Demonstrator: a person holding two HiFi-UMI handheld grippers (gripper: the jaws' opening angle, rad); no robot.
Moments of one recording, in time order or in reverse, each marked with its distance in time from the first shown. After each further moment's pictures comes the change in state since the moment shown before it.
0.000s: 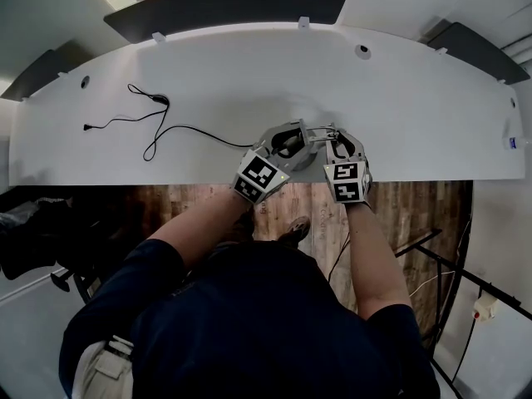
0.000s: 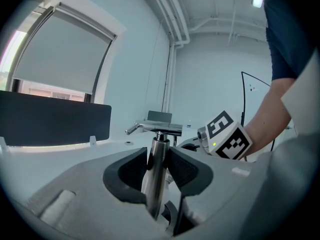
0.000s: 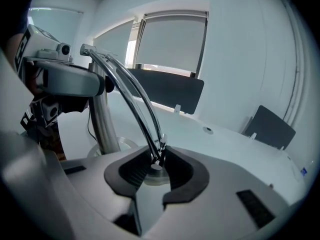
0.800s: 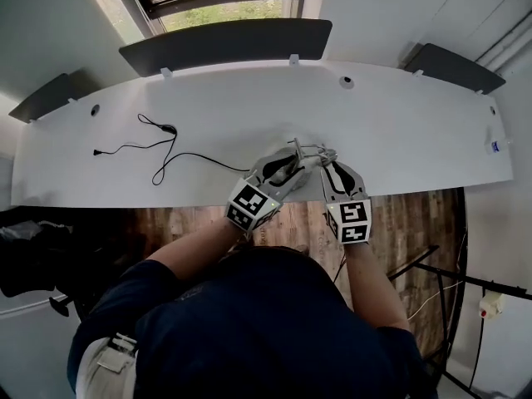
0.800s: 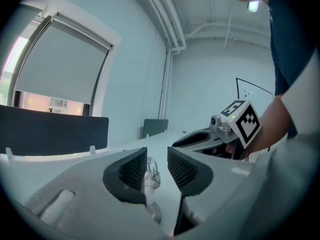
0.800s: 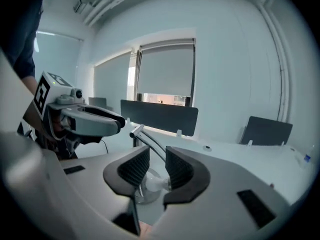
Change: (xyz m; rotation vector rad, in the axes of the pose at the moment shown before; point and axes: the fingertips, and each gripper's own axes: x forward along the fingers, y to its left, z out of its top) left arm -0.058 -0.035 0.051 0.003 -0.037 -0.015; right arm -0.119 0.027 0.070 0.103 -0.226 0.028
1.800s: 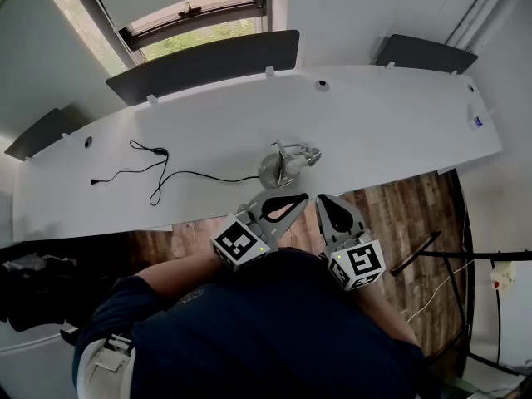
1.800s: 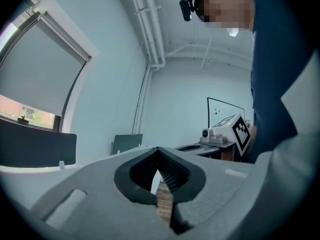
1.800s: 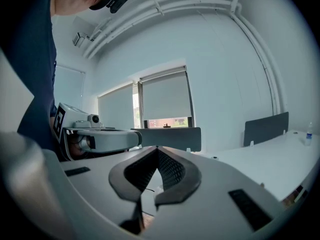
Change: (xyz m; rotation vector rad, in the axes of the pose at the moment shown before) left arm -0.062 -0.123 0.089 0.009 -0.161 -0.283; right arm -0.137 0.057 0.062 0.166 -0.254 0.052
